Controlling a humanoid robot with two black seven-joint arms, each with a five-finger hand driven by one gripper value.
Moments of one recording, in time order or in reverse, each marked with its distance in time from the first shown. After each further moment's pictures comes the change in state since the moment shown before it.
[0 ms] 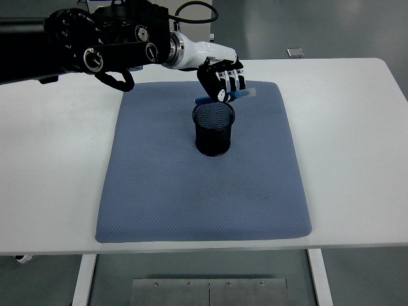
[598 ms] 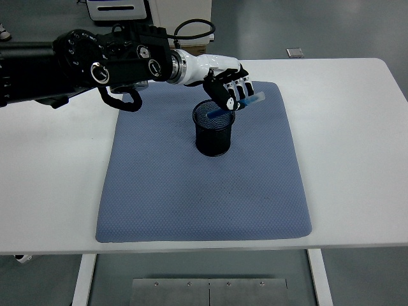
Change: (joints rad) left arm 0.071 0.002 -0.008 0.001 -0.100 0.059 -0.040; right arm 0.000 0.000 0.000 0.000 0.000 0.000 0.000
